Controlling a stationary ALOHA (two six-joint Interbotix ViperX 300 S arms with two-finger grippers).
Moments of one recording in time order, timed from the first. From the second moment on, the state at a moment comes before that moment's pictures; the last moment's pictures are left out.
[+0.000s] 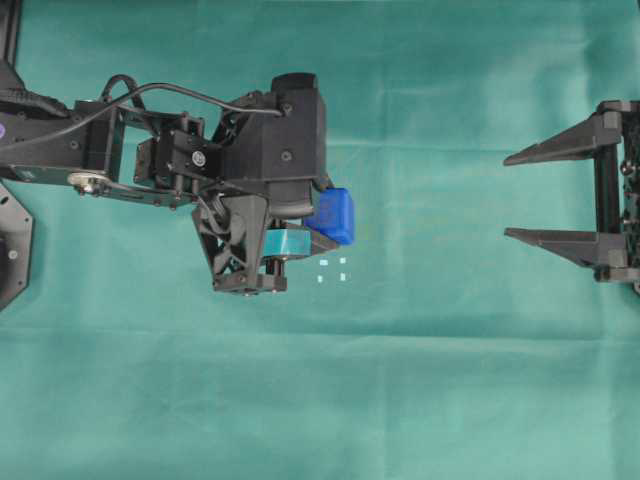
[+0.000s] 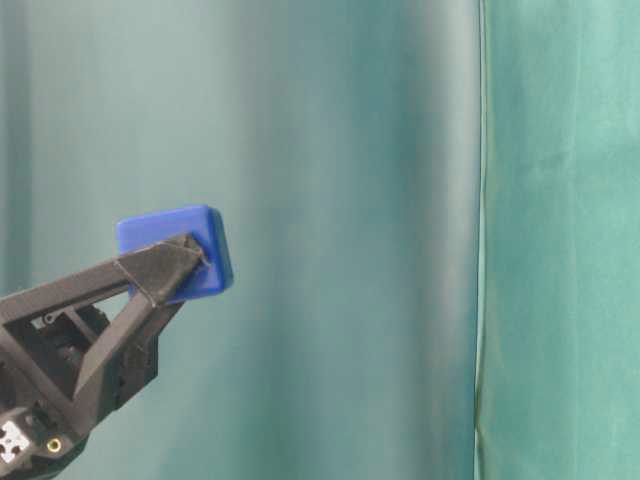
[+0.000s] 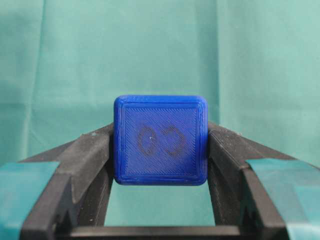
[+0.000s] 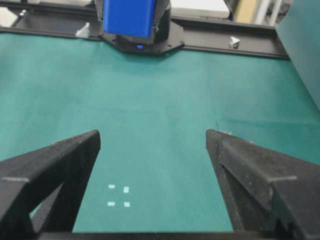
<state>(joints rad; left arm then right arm) -0.02 -0.16 0.23 0.01 0.65 -0.03 -0.02 -0.86 1.16 0.04 -0.20 0.01</state>
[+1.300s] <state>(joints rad) -0.02 -0.32 0.52 0.01 0.14 -0.03 -0.02 -0.86 1.16 0.04 -0.20 0.01</state>
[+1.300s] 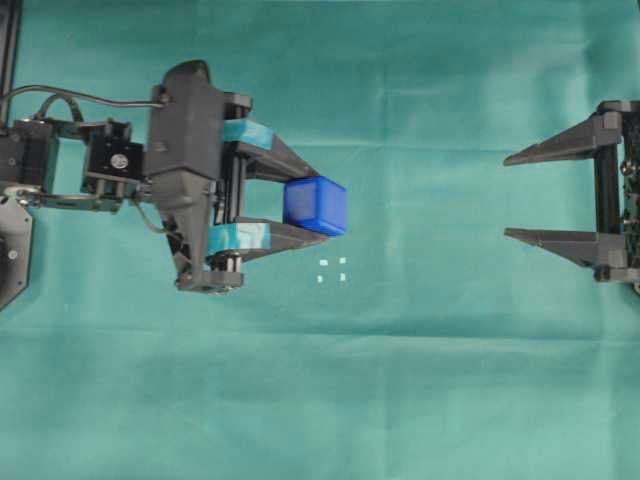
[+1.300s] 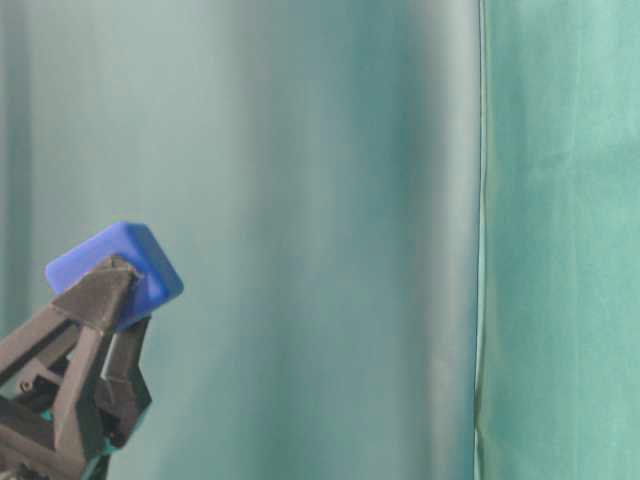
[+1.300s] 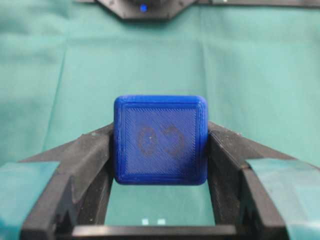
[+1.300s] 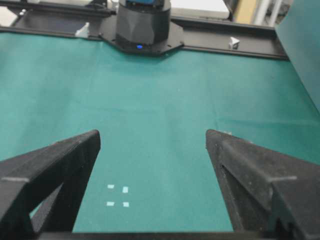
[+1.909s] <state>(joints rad) -0.02 -0.36 0.62 0.01 -0.04 -0.03 -0.02 -0.86 1.16 0.04 -0.20 0.00</state>
